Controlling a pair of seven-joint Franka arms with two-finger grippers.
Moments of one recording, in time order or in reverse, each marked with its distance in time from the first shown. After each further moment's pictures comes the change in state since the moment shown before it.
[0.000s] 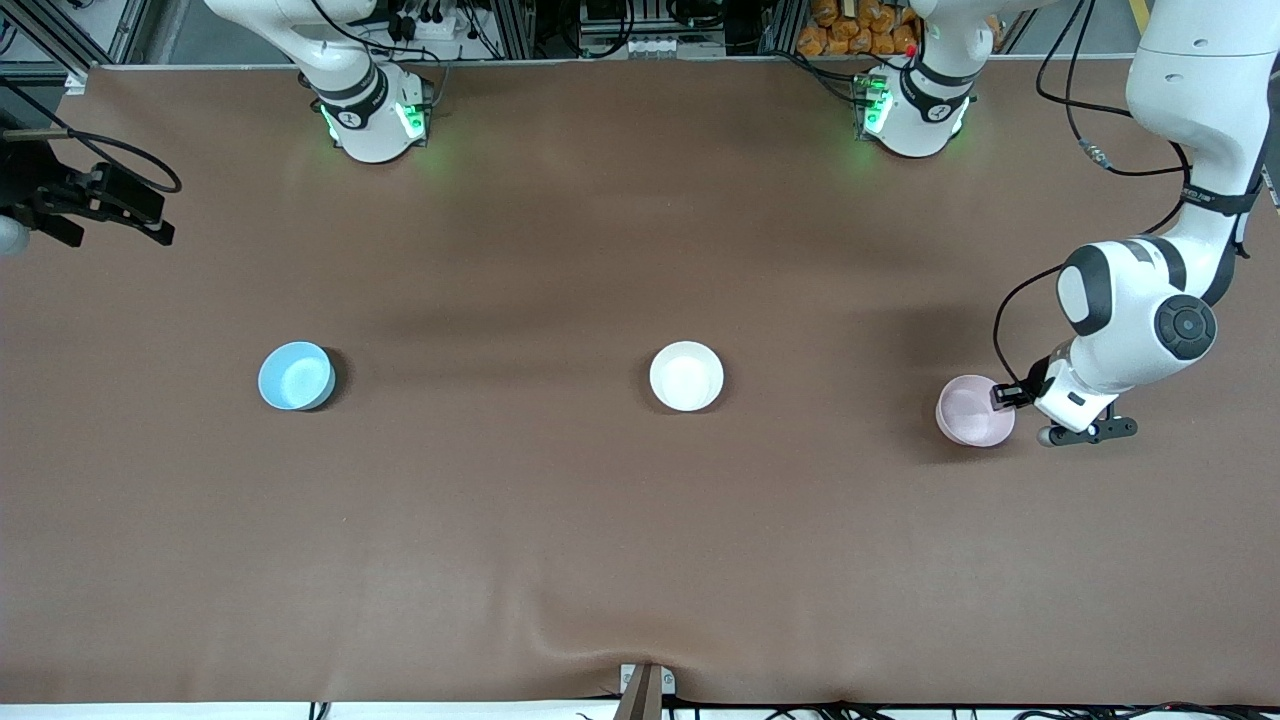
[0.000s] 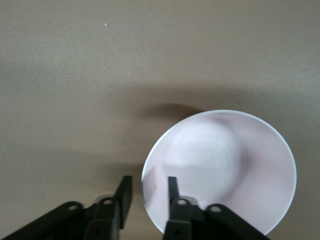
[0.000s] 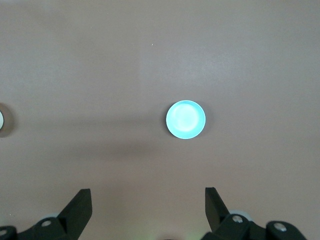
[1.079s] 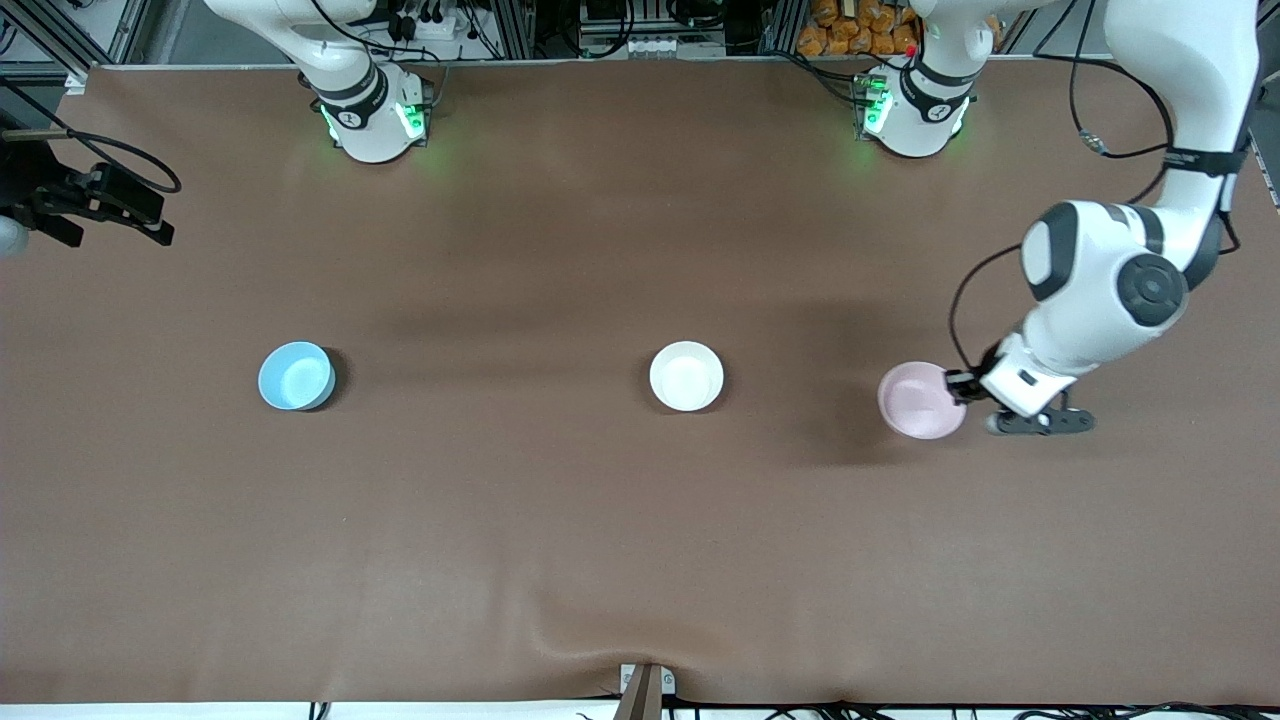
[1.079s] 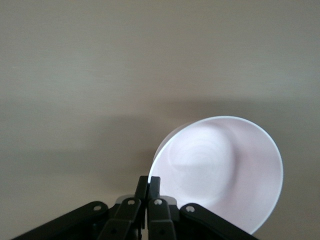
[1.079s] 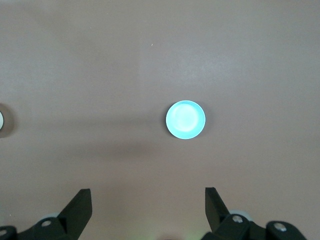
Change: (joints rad) left arm -0.005 -0.171 -0.259 0.030 -0.001 -0.140 -0.167; right arm 0.000 0.000 -0.001 0.000 0.000 0.001 0.000
